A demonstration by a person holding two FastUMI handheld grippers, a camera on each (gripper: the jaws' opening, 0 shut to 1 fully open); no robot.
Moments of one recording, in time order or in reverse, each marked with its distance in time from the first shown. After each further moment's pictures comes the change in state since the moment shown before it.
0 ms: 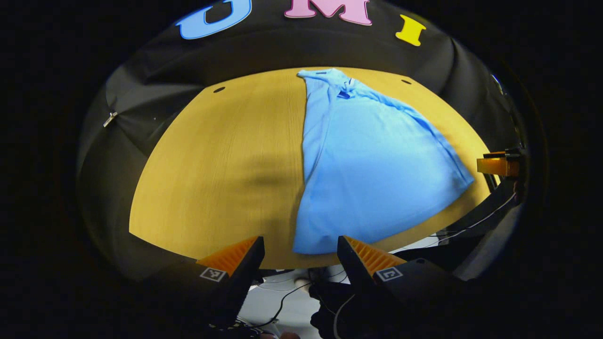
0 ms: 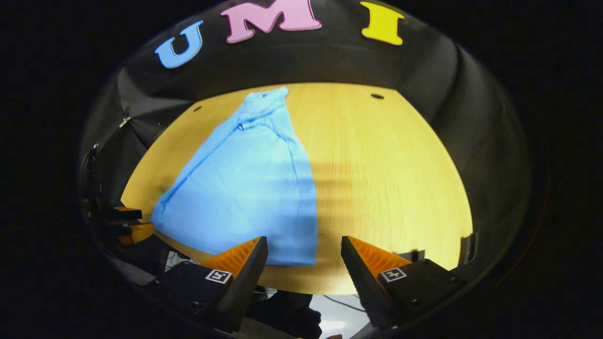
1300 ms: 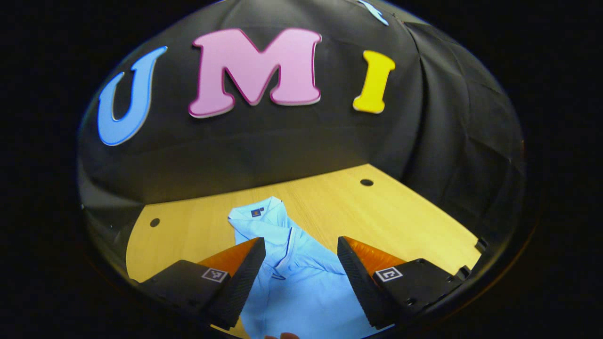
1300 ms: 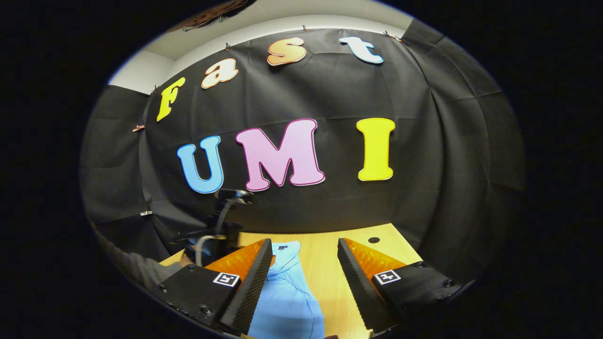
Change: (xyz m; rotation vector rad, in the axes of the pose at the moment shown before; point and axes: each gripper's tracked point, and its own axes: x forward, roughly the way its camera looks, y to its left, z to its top) left arm -0.041 -0.148 0.371 0.144 -0.605 -0.231; right arm -0.209 0.027 0.267 0.023 -0.923 0.085
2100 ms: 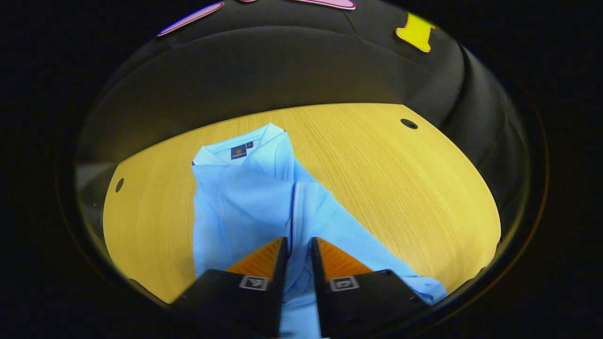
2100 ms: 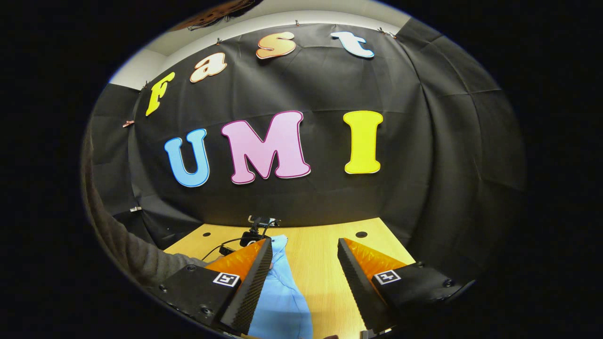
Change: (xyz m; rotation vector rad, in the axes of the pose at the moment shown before) left arm 0.197 0.027 -0.137 -0.045 0.452 0.038; right arm -0.002 -0.039 -0.013 0.005 0.047 -0.085
